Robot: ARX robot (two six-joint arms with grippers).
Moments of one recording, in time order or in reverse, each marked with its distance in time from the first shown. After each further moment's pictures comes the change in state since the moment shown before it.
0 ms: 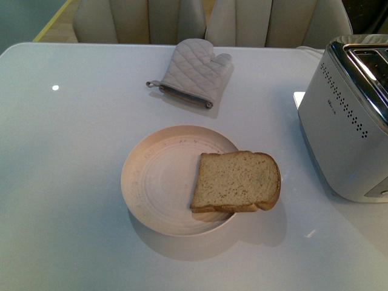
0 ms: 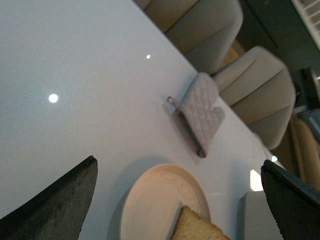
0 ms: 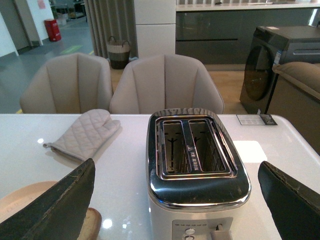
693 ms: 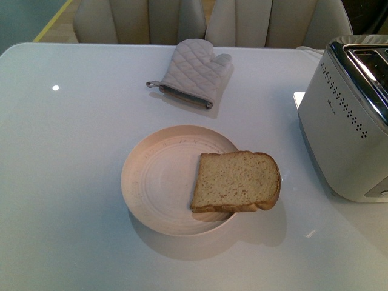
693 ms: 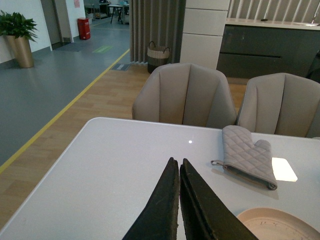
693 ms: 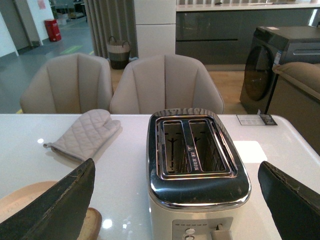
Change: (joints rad) left arm -0.001 -0.595 -0.186 -0.102 -0.095 0.742; right arm 0.000 0.000 0.000 0.000 0.000 0.000
